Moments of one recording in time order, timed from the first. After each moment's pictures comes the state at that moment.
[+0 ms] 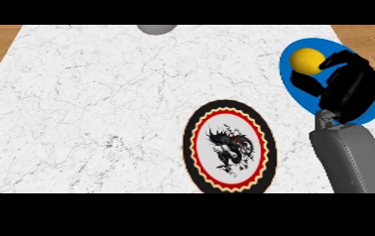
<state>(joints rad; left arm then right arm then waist) 0.63 0.51 -0.77 -1.79 0.51 0.57 0.20 -0.40 -0.31 0.10 -1.46 1.12 -0.71 0.89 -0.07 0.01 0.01</state>
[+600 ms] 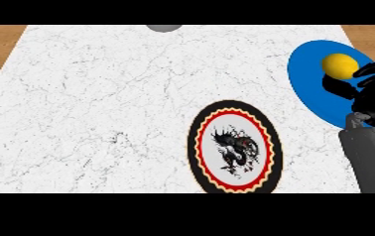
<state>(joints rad) 0.58 0.53 -0.80 -1.78 0.52 0.57 0.18 -0.37 -0.40 -0.05 -1.29 0.95 -0.77 0.77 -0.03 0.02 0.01</state>
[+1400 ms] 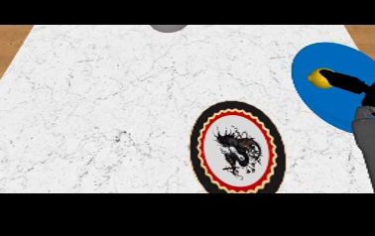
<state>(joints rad) 0.54 0.55 -0.84 -1.77 0.55 0.59 0.17 -0.43 -0.42 -0.16 -1.15 0.58 -0.72 0.48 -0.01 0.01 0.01</state>
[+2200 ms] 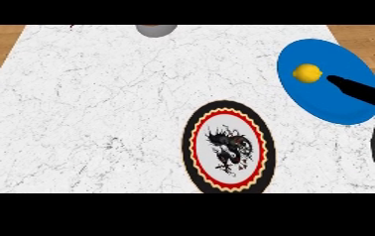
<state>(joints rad) 0.56 0.57 -0.85 -1.77 0.62 0.65 0.13 -0.35 -0.39 -0.31 -1.21 0.16 -0.53 0.14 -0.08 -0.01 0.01</state>
